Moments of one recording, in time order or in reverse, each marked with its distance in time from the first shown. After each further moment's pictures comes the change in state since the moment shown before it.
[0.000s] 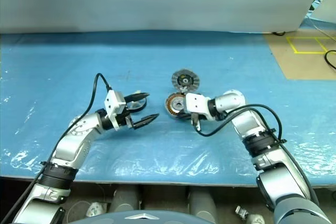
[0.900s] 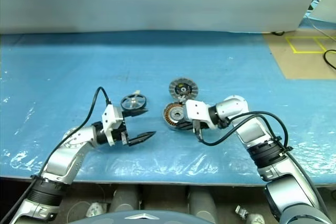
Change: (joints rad) left arm 0.139 0.050 -0.010 -0.097 -0.005 0.040 -0.060; right arm 0.054 -0.046 0.007 -0.160 0.062 0.149 0.049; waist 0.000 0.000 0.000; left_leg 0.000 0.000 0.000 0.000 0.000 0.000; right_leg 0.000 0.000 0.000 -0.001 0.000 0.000
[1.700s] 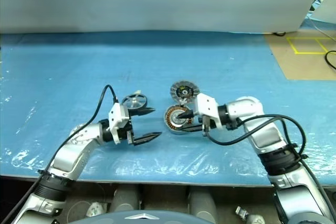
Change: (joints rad) left arm -0.067 -0.027 -0.045 0.015 0.000 0.003 -0.029; right arm 0.103 -0.059 -0.162 -0.175 0.216 0.138 -0.073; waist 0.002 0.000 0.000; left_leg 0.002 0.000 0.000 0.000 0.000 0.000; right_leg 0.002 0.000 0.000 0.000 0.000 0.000
